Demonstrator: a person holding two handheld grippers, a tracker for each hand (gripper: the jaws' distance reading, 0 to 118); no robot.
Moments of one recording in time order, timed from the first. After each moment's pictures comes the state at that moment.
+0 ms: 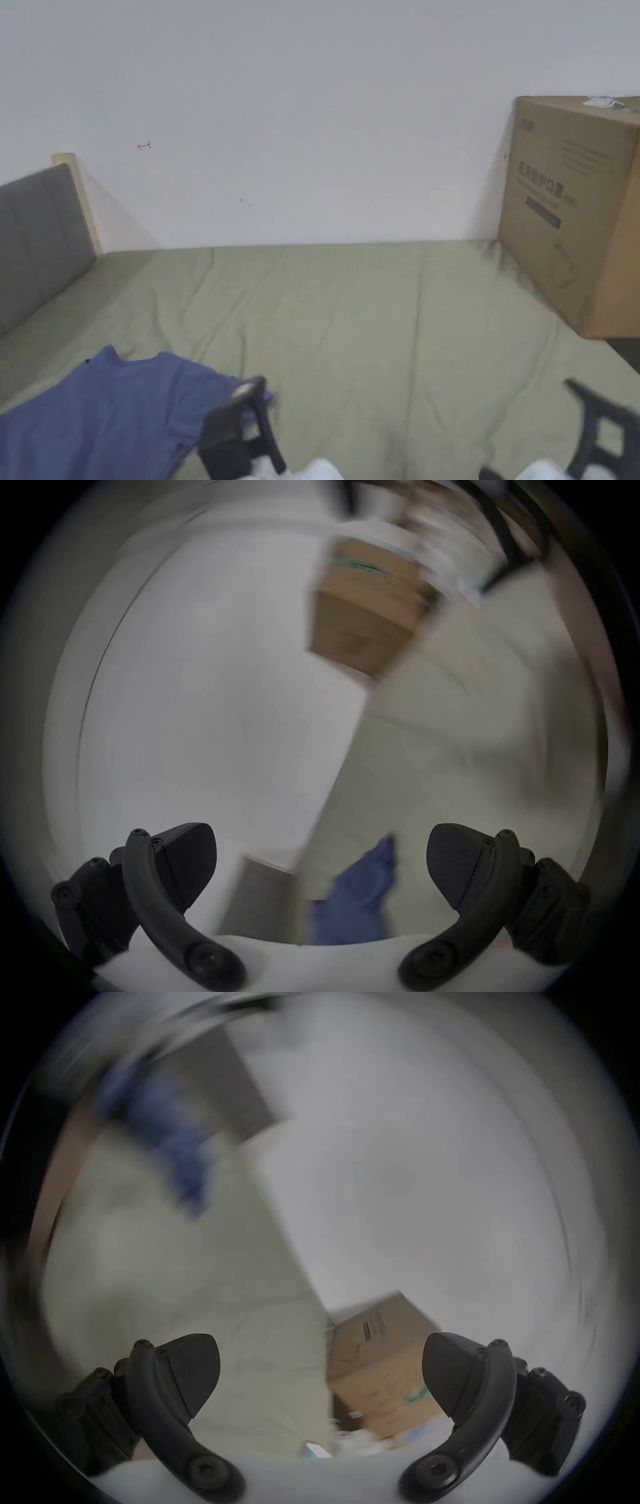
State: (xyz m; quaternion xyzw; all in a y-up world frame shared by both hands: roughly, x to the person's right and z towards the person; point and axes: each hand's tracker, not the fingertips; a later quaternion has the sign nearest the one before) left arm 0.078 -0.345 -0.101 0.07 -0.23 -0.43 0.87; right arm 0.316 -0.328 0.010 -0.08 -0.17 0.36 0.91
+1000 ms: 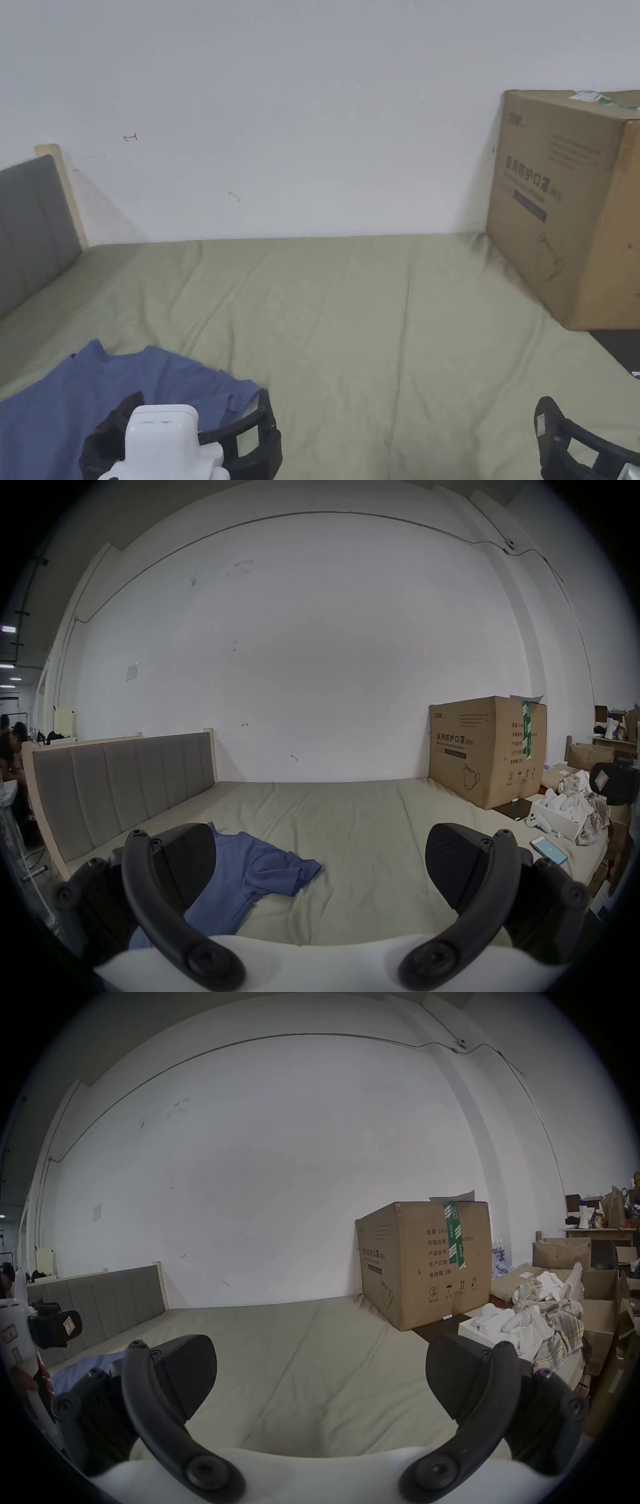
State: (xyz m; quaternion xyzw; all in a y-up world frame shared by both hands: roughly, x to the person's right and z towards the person) left arm 0.034 -0.341 -0.125 0.00 -0.17 -0.02 0.98; right arm 0.363 -0.344 0.039 0.01 -0.23 -0.05 0.97
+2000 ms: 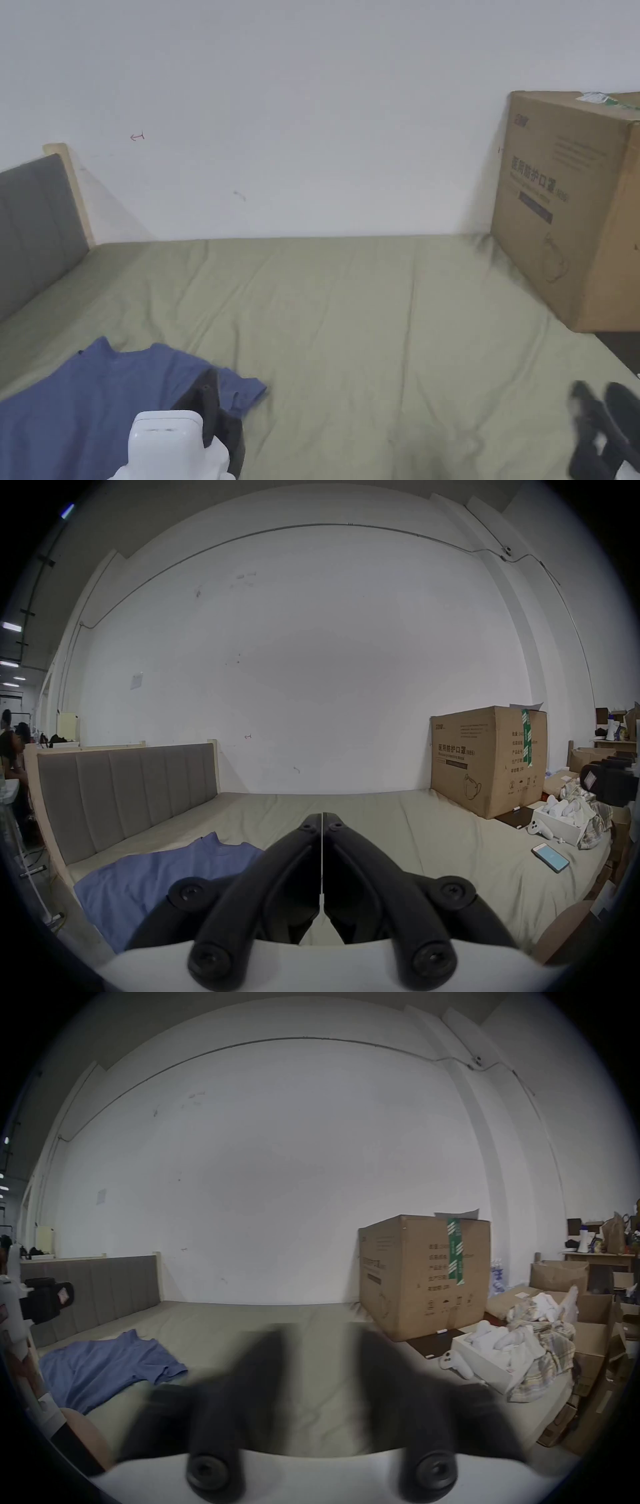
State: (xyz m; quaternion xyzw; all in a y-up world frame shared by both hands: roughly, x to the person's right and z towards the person) left arm 0.033 -0.344 -0.113 0.03 -0.17 -0.01 0.99; right arm 0.347 -0.343 0.038 0.02 -0.25 -0.01 0.97
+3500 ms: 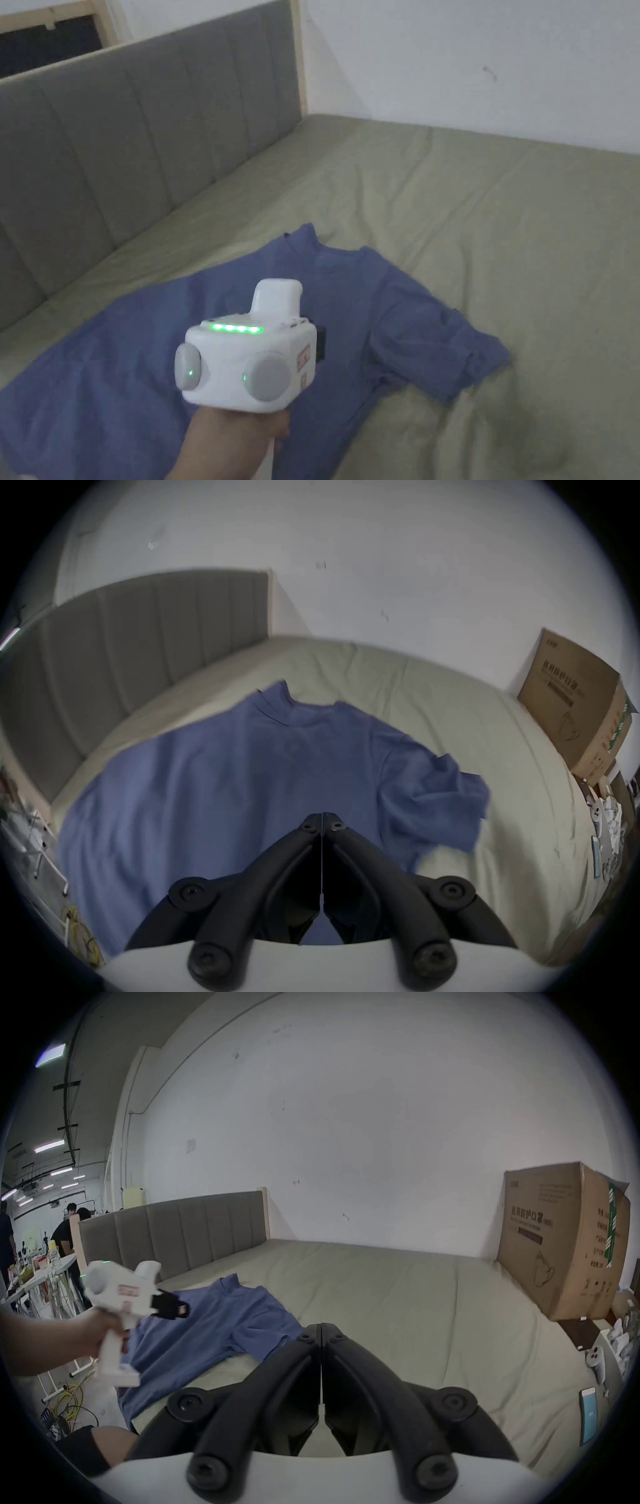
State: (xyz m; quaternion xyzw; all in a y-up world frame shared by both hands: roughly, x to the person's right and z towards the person) left arm -0.105 -0.468 -0.449 -0.36 -0.08 0.01 0.93; right arm 0.224 -0.374 -0.196 -0.14 0.02 -0.02 0.99
